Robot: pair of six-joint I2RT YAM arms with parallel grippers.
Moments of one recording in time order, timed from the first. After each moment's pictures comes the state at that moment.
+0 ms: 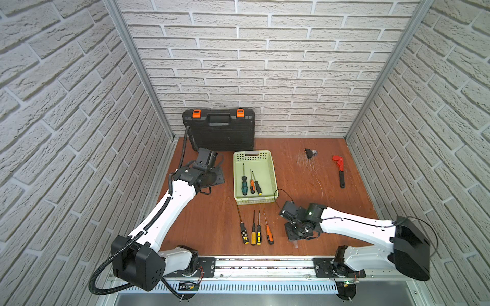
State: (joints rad) left arm -0.35 1.25 1.18 -0.86 -0.07 -0.53; right arm 0.92 1.21 0.75 -0.98 0.03 0.86
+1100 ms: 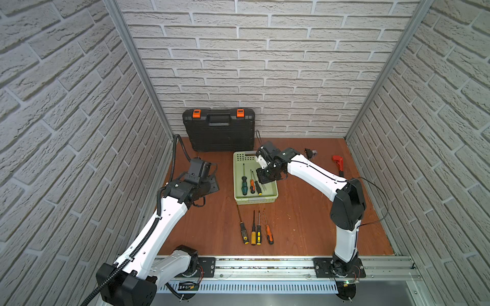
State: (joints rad) left arm -0.35 1.05 1.04 -0.90 -0.11 -0.59; right arm 0.62 1.97 1.77 -1.03 -0.11 0.33
